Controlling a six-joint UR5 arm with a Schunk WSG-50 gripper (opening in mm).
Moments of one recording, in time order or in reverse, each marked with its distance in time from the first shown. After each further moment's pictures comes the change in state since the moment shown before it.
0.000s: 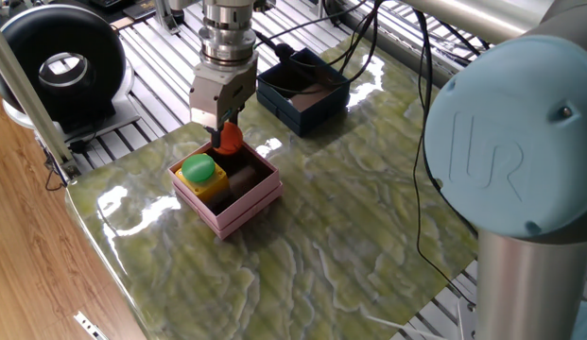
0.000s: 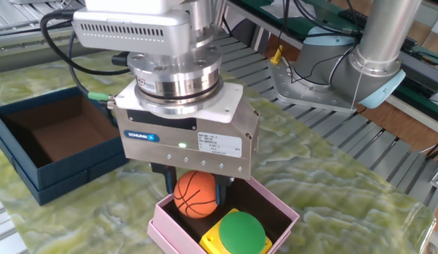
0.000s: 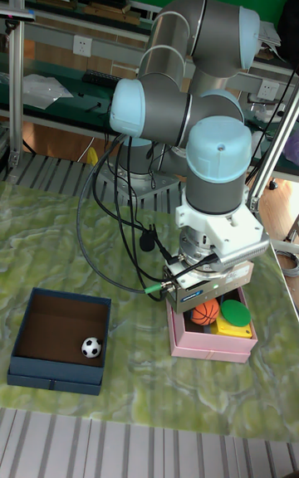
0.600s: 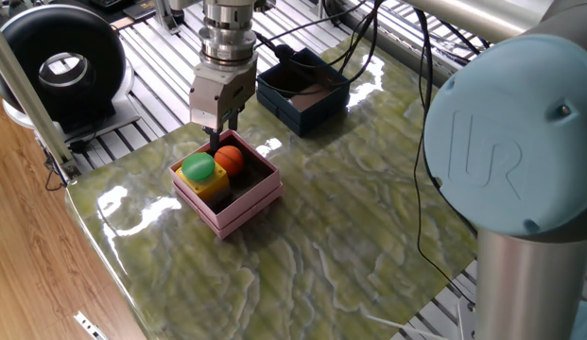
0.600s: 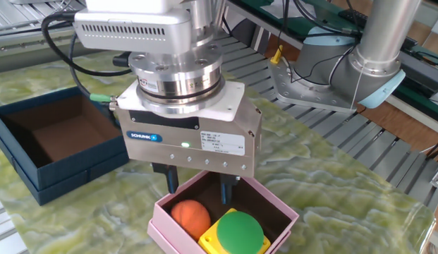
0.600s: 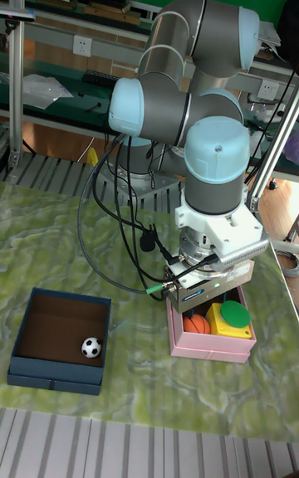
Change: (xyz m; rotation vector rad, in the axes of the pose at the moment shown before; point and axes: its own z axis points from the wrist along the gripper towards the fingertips) arm 0.002 0.005 0.000 -0.020 0.006 -0.012
